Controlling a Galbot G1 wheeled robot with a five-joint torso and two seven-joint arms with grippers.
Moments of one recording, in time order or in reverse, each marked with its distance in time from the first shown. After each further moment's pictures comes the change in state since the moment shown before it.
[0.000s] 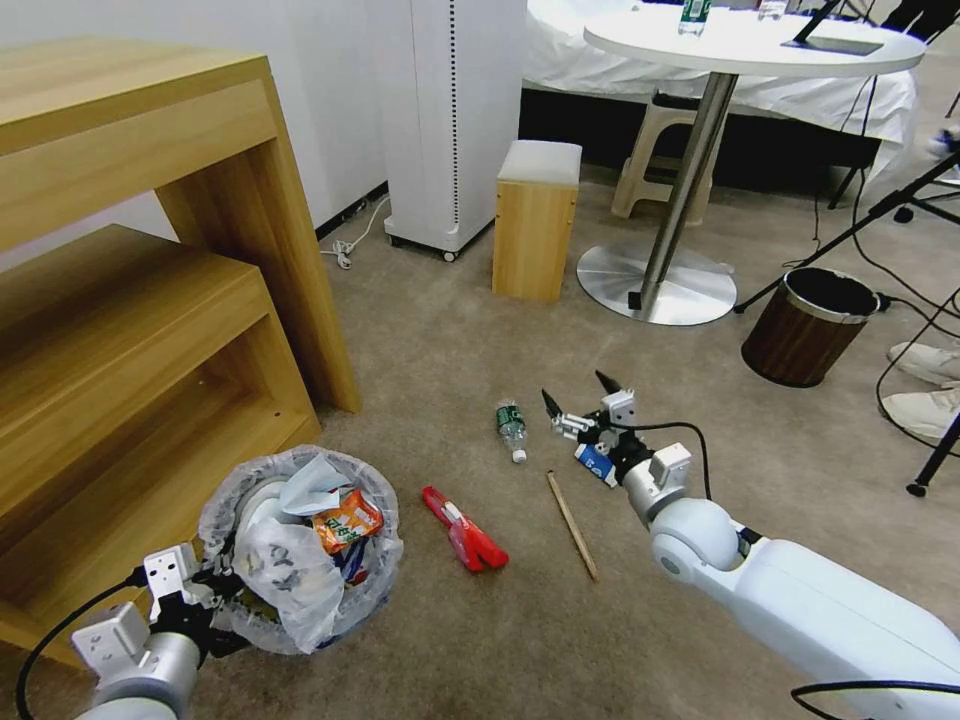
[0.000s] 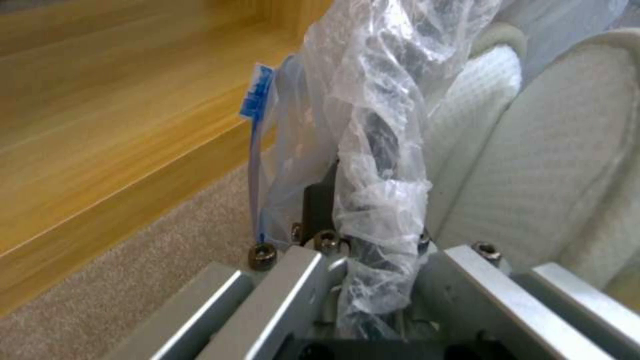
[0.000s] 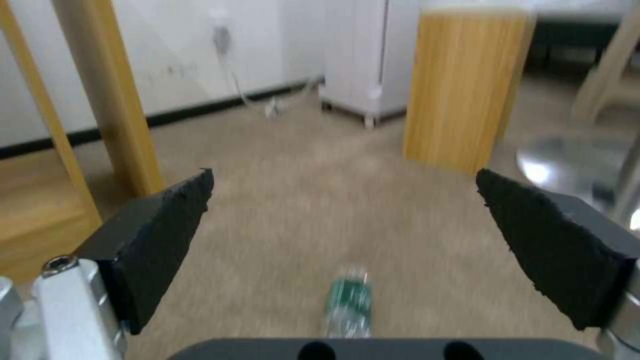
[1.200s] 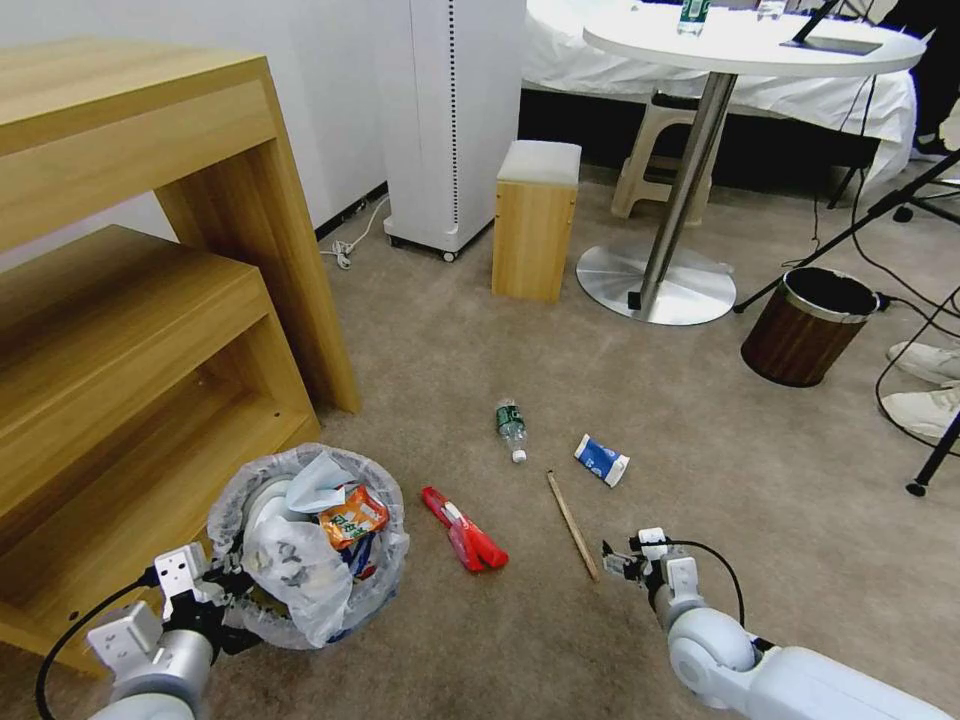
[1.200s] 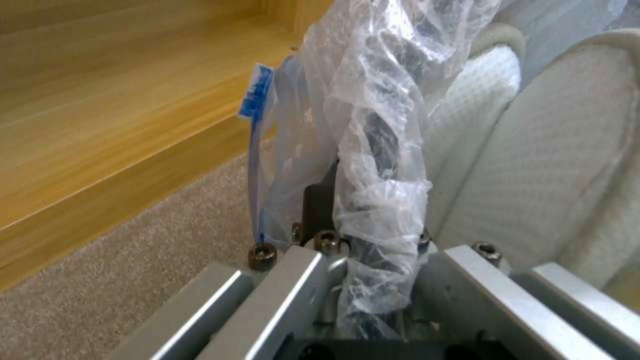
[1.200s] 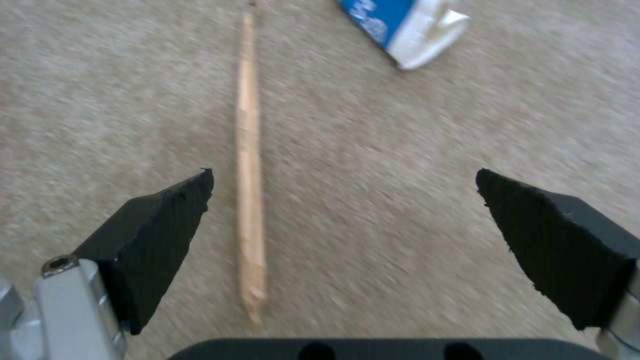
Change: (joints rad) left arm -0.024 -0.038 0.025 0.021 0.017 -0.009 0.003; right arm -0.226 0.019 -0.055 -0.191 0.050 -0.168 0.169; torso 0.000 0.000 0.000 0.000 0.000
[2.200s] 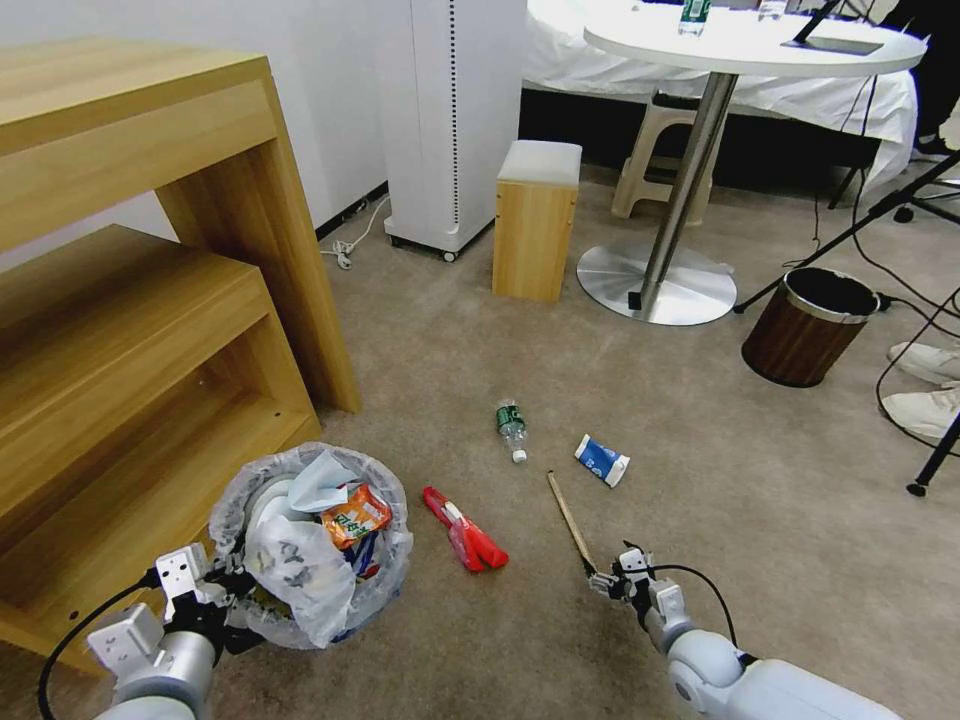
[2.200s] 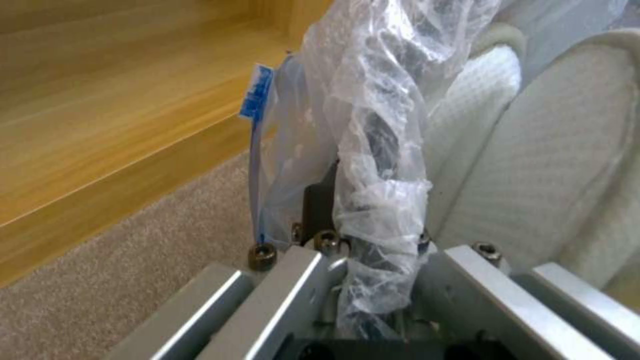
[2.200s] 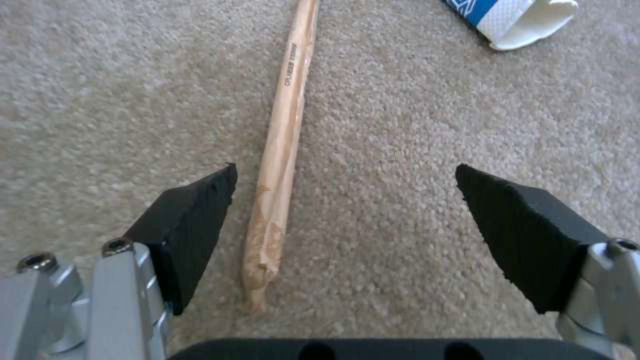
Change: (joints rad) left arm 0.009 -0.011 0.001 -0.020 -0.001 -0.002 0.001; right arm 0.034 0.131 -0.061 -0.355 -0.192 0.216 -0.231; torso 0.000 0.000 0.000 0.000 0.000
